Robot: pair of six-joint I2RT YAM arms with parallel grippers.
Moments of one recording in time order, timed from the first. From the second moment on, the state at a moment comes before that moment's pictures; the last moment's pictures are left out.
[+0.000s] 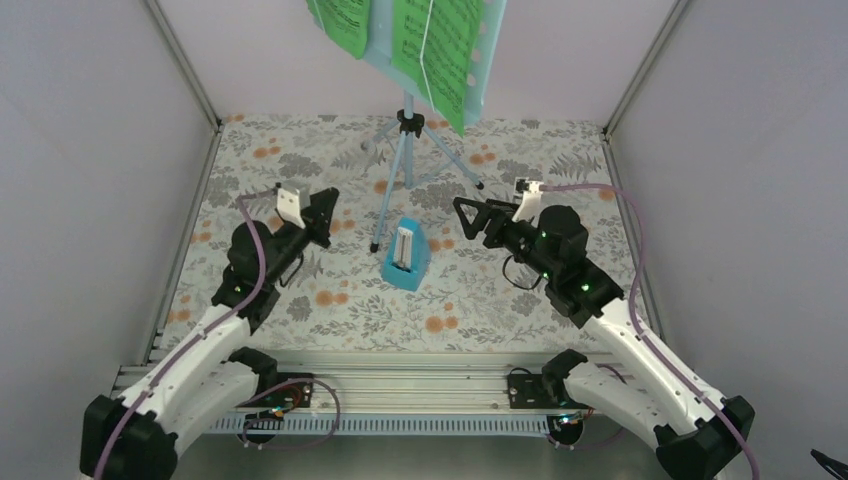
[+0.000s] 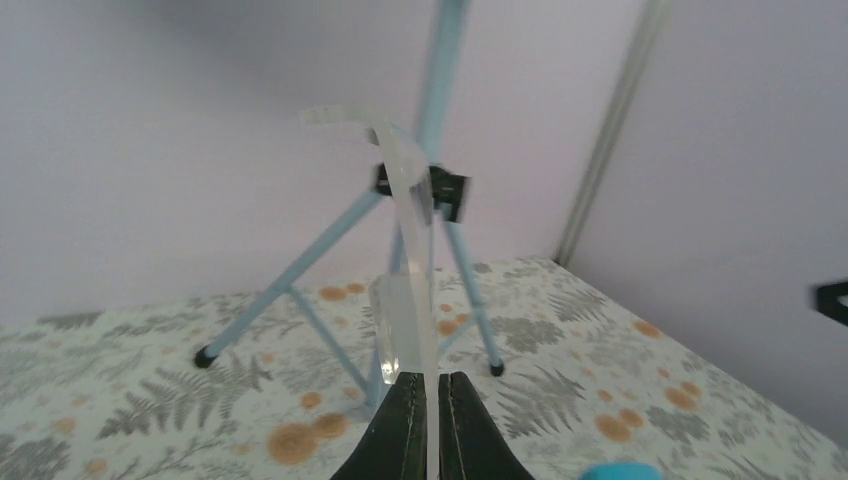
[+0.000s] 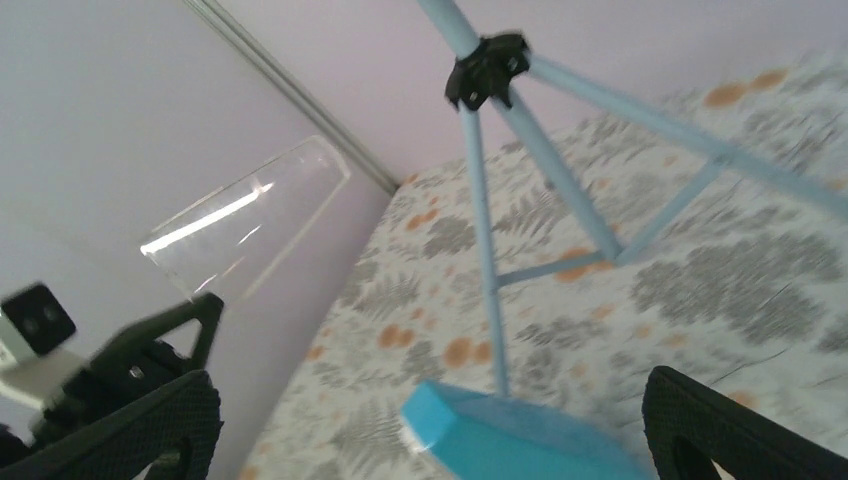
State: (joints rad) left arm -0.33 0.85 0.49 0.40 0.24 -0.26; right arm 0.59 0.83 0.78 -0.12 -0.09 0.61
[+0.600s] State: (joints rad) left arm -1.06 0.88 0.49 0.45 -0.29 0.04; right arm 0.58 0.90 0.76 0.13 -0.51 1.22
